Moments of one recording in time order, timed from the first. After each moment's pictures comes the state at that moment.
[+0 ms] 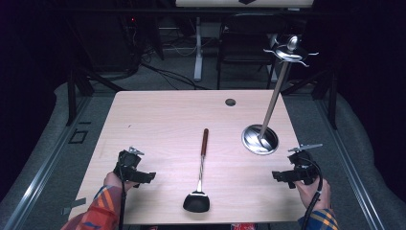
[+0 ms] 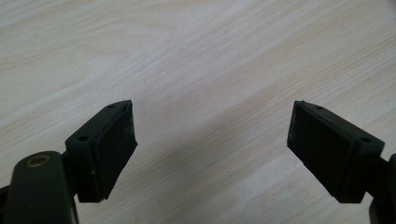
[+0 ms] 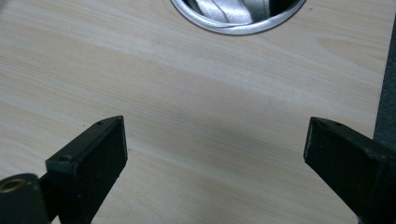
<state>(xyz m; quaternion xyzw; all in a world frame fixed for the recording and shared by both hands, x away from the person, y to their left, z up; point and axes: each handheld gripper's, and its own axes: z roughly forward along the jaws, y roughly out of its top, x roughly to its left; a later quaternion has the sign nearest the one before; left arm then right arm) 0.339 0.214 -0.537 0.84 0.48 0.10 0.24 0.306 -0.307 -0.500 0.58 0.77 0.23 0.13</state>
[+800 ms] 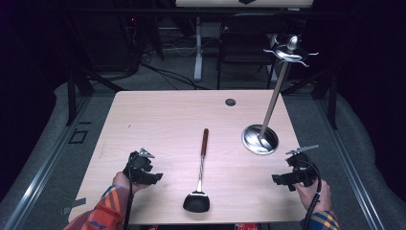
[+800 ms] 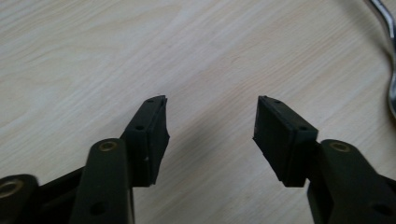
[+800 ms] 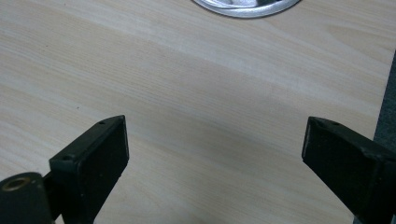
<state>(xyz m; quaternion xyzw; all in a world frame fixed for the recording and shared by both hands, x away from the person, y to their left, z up) 0.332 0.185 -0.536 0.87 0.42 0.08 0.25 0.304 -0.304 -0.503 0.57 0.79 0.20 0.13</state>
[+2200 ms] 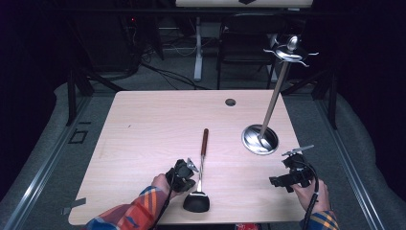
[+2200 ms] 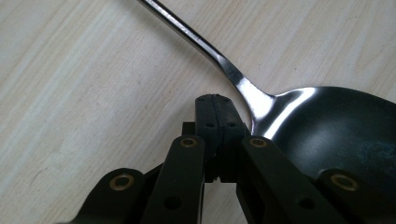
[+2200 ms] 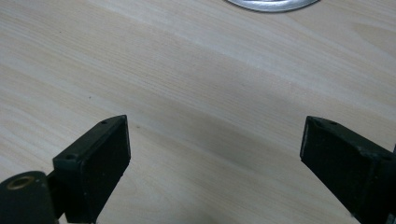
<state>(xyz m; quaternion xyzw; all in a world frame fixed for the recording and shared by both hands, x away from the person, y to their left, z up) 0.324 0.069 -0.555 0.93 0.28 0.03 0.22 0.305 -0.297 -0.506 0.55 0.81 0.20 0.10</state>
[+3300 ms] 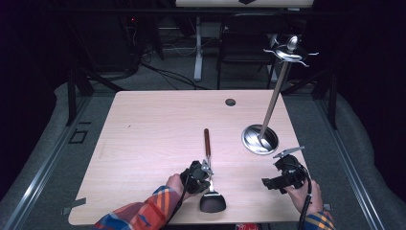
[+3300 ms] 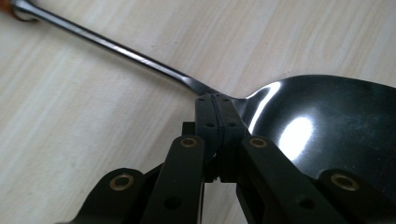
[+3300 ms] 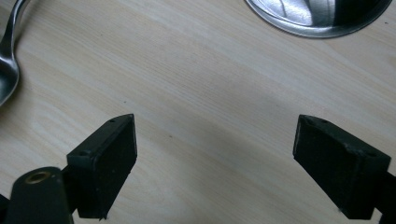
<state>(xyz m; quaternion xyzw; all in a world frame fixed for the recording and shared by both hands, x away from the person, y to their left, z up) 0.322 0.037 -0.548 0.94 0.24 0.03 0.25 0.301 -0.273 -0.503 0.50 0.83 0.21 0.11</state>
